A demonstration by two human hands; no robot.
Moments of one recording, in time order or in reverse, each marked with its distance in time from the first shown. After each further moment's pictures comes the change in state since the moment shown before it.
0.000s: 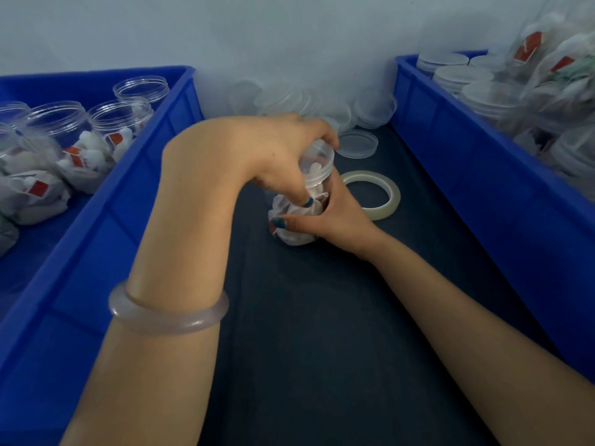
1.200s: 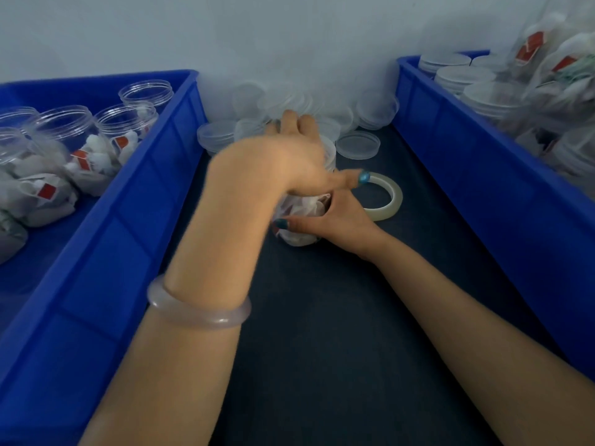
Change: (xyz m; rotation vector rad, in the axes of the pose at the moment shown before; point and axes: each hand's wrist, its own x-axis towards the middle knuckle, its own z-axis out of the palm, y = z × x) left_hand 0.017 0.015 0.018 0.034 0.086 -0.248; right_hand -0.001 0.002 -0.002 -0.039 -0.028 0.031
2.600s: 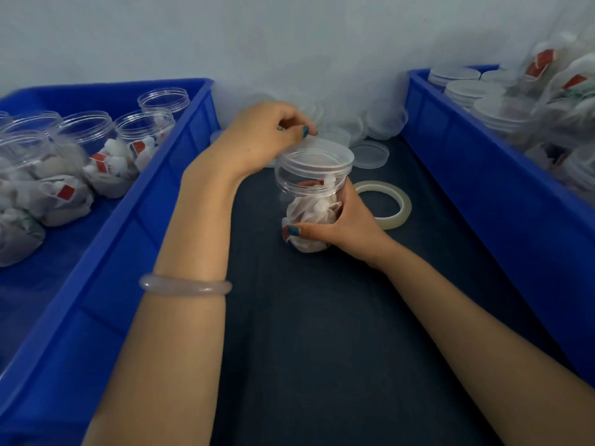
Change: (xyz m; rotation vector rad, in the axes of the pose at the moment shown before) left_hand 0.020 -0.059 0.000 -0.595 0.330 0.192; right_hand 0.000 -0.003 0.003 0.051 0.021 -0.045
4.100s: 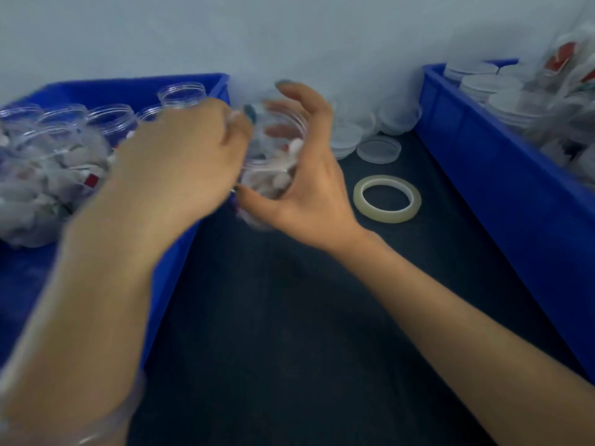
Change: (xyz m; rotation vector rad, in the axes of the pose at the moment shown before) left_hand -0.085 -0.008 -0.035 0.435 0.345 -0.173; right_hand 0.002 -0.073 0.057 -0.098 0.175 -0.516
